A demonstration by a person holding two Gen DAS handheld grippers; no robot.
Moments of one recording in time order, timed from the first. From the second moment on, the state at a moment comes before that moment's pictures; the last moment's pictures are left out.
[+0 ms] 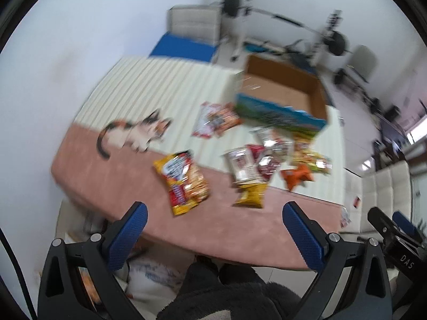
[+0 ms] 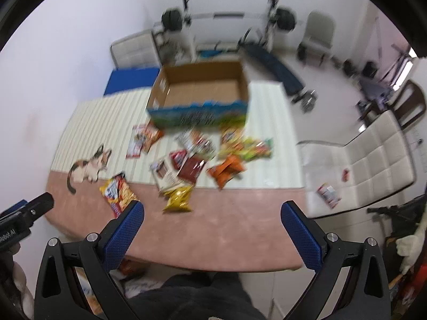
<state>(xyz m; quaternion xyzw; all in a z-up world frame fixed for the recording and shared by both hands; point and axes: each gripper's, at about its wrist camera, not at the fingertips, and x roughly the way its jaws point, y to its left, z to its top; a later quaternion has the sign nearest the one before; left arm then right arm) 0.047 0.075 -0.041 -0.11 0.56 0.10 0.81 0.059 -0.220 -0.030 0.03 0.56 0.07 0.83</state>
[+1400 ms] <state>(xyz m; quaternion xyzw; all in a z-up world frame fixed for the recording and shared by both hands) 0.155 0.168 -0.387 -0.10 0.73 0.09 0.67 0.237 -0.014 -0.381 -0.09 0.76 0.08 0.64</state>
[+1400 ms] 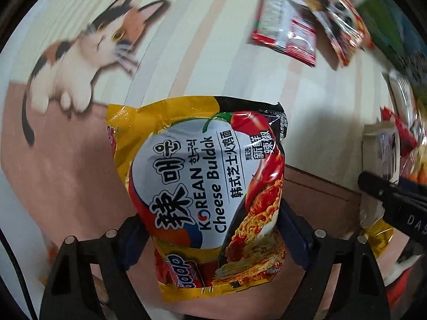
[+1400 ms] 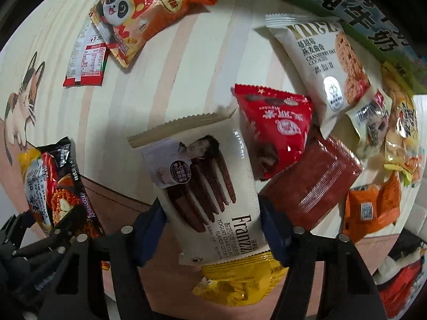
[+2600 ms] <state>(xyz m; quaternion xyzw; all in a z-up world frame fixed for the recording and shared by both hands) 0.396 0.041 -0.165 -0.05 0.62 -0.06 0.78 0.409 -0.187 -0.180 0.14 0.65 0.10 0.74</state>
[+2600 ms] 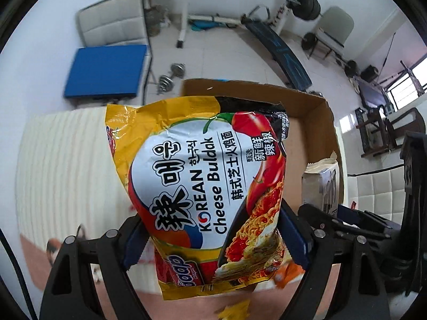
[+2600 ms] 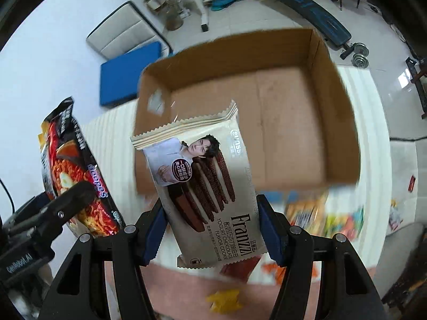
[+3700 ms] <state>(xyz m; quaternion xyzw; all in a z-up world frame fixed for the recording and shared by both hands) 0.519 -0.035 -0.262 -0.06 0.70 -0.10 0.70 0.501 -0.221 -0.285 0.08 0.69 0.05 0.72</state>
